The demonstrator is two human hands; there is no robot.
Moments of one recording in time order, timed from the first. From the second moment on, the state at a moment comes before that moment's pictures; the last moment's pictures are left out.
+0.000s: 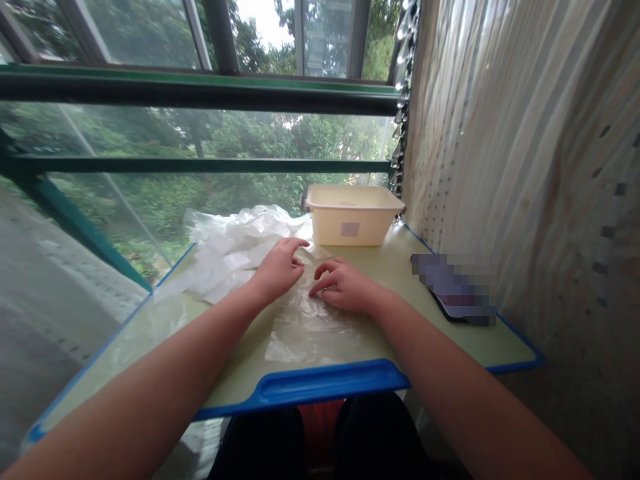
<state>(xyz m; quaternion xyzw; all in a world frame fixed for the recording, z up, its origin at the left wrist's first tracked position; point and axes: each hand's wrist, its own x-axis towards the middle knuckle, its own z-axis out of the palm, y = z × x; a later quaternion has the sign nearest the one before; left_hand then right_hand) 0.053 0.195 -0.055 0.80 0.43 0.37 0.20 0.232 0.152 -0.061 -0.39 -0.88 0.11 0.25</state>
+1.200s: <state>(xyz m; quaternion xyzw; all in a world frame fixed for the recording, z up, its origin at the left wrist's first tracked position) 0.027 0.184 -0.009 0.80 0.39 0.09 0.45 0.238 0.149 -0.057 -0.44 -0.85 0.22 0.18</state>
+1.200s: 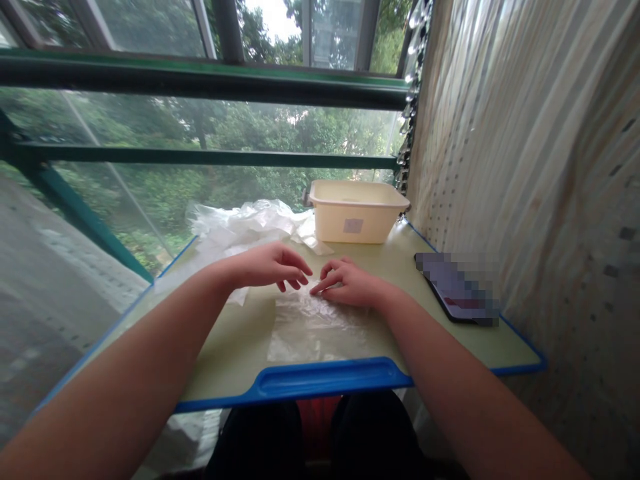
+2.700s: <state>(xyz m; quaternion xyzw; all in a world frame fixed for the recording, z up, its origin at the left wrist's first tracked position) 0.023 0.180 -0.013 0.75 0.57 -0.05 0.32 0.273 0.148 -0.048 -0.64 -0.73 0.16 0.18</state>
